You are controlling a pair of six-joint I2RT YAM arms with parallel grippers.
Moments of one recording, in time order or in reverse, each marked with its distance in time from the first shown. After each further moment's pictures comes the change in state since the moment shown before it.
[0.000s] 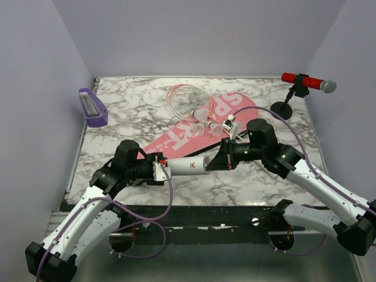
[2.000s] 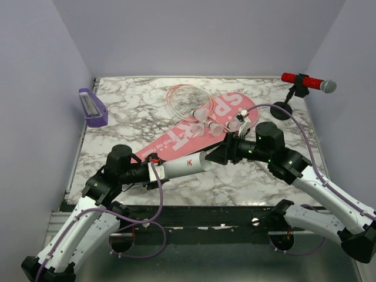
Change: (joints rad) left arm -0.010 -0.139 0.000 -0.014 0.071 -0.229; right arm 0.001 -0.076 -0.011 0.065 0.294 0.013
